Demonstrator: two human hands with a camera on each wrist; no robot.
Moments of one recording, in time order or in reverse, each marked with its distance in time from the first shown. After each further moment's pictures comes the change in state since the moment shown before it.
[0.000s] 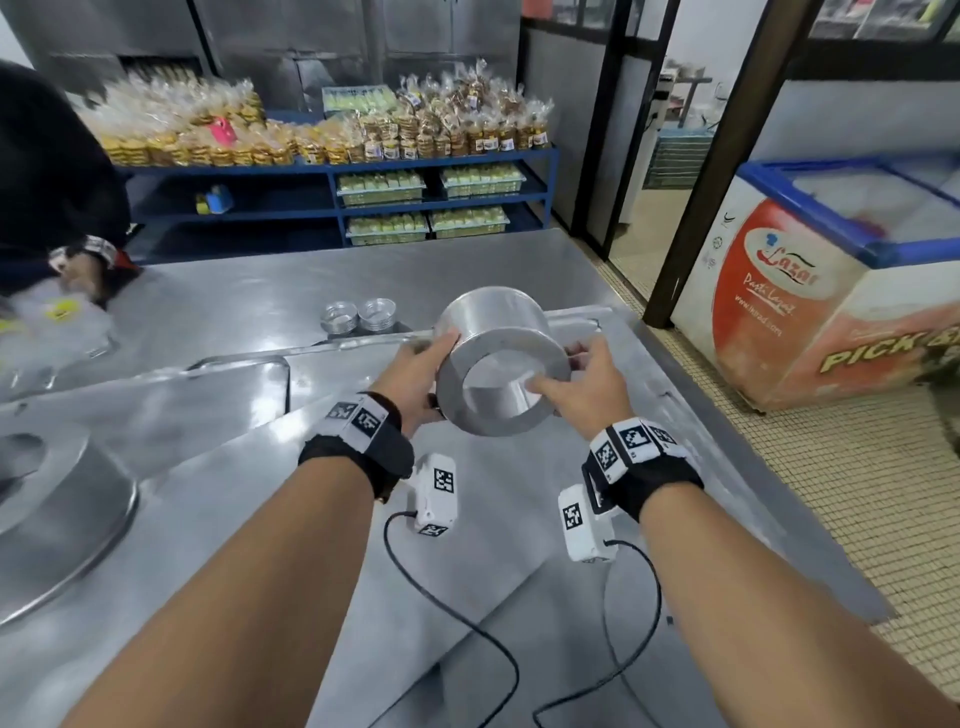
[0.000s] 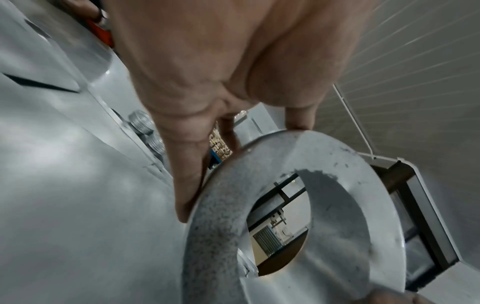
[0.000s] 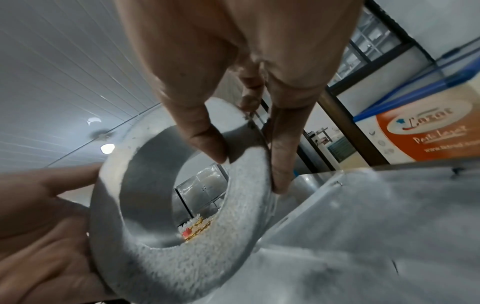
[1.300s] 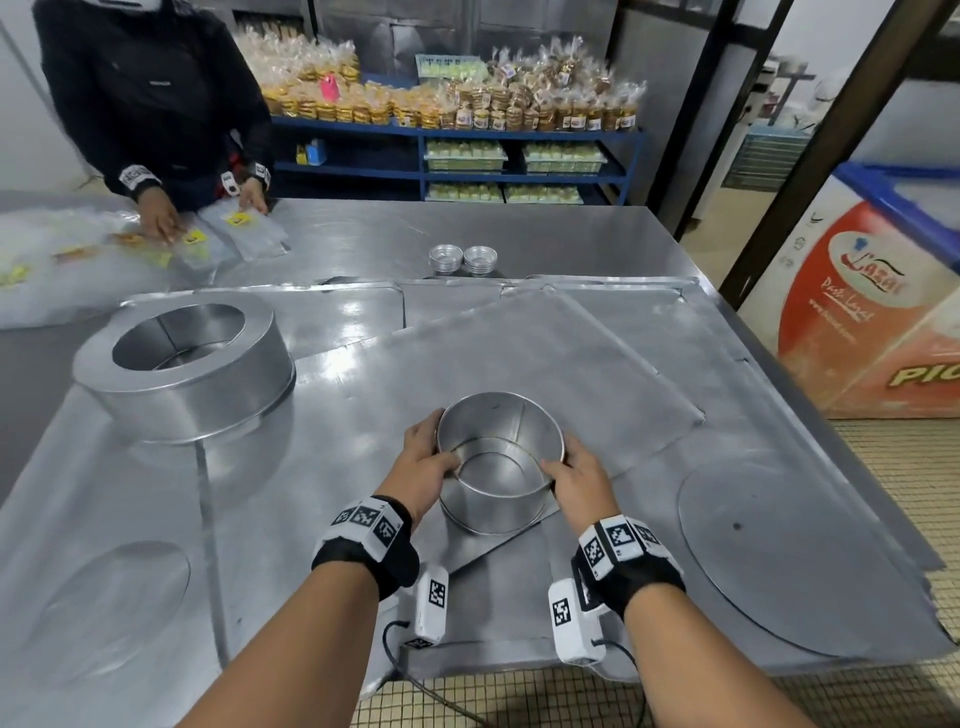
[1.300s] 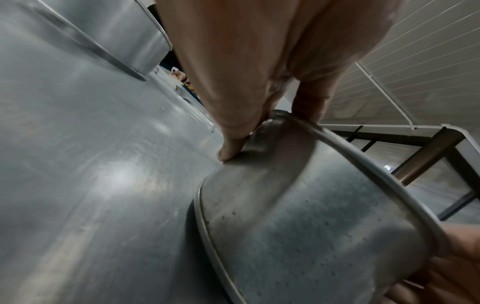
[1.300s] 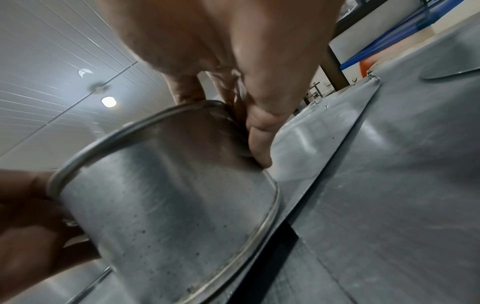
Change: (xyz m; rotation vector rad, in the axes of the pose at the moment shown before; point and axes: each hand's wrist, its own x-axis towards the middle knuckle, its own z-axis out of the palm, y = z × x) left_hand -0.169 -0.170 -0.134 0.104 0.121 0.094; right_hand -0.199 0.073 0.123 -0.052 -0.208 0.103
